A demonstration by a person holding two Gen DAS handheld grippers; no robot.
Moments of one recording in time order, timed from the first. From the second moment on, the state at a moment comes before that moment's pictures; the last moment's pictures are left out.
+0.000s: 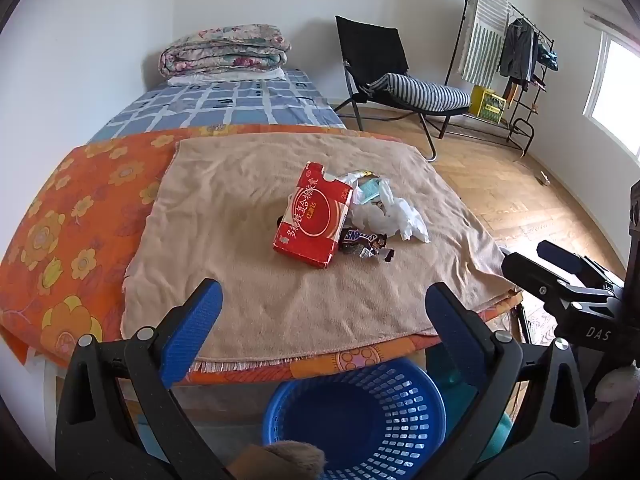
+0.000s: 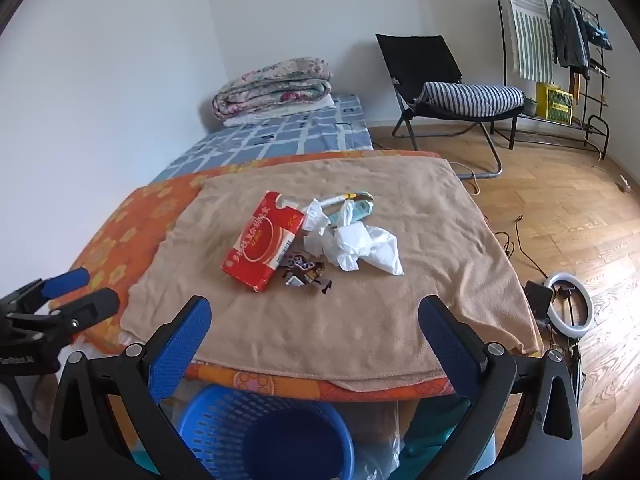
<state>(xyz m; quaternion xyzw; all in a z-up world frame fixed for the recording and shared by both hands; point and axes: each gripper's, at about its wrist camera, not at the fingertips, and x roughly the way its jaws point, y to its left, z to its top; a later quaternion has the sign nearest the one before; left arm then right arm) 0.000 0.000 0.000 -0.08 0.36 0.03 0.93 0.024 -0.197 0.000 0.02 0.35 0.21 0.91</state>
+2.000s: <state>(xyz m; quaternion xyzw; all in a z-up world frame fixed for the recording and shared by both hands) 0.004 0.005 -0.014 -0.11 0.38 0.02 0.92 0.025 -0.193 -0.007 0.03 0.36 0.22 0.91</state>
